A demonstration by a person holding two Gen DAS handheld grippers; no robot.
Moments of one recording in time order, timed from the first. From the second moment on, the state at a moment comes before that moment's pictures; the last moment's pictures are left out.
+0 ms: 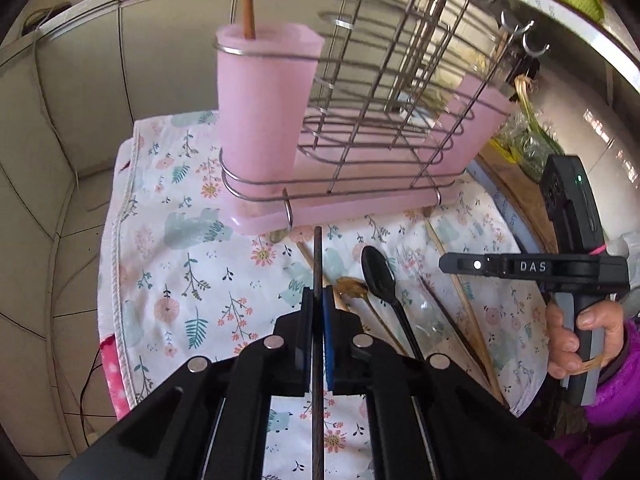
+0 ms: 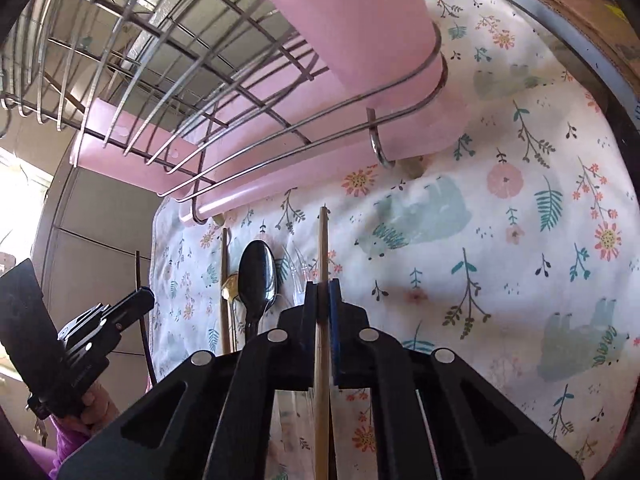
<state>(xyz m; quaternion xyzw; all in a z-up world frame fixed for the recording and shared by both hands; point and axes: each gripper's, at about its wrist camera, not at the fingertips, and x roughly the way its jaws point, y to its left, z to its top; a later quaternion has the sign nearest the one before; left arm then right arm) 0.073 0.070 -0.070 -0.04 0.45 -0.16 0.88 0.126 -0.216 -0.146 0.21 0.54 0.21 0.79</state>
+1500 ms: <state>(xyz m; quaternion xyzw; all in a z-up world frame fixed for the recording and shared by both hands) 0.165 0.089 0.078 -0.17 0.08 -0.01 0.98 0.148 -0.268 0.106 0.07 0.13 0.13 0.98</state>
